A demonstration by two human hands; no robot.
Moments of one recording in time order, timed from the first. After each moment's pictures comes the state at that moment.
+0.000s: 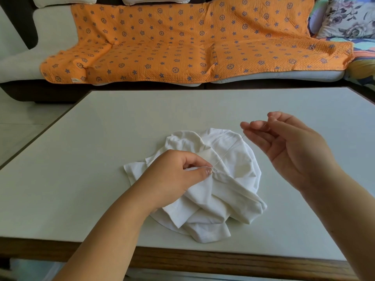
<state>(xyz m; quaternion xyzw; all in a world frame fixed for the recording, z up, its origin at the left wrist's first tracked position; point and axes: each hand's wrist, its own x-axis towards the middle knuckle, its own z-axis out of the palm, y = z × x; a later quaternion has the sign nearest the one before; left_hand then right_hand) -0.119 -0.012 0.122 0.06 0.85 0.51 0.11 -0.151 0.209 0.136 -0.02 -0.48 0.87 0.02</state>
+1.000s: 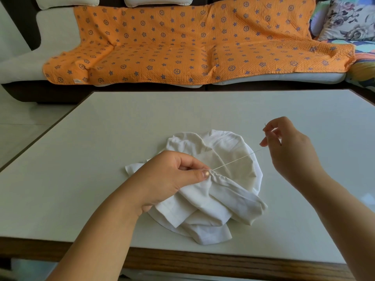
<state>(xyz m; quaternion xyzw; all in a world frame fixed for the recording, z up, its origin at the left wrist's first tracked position) -0.118 -0.022 0.131 0.03 0.81 0.56 0.18 -0.171 0.226 0.103 -0.01 -0.93 0.32 0.18</state>
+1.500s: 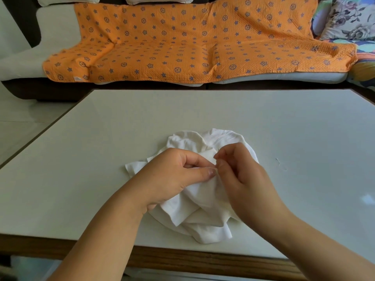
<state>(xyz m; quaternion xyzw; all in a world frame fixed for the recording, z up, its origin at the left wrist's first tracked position) -0.119 -0.015 0.130 0.06 0.80 0.57 0.17 -0.099 0.149 0.109 0.09 -0.84 0.53 0.06</state>
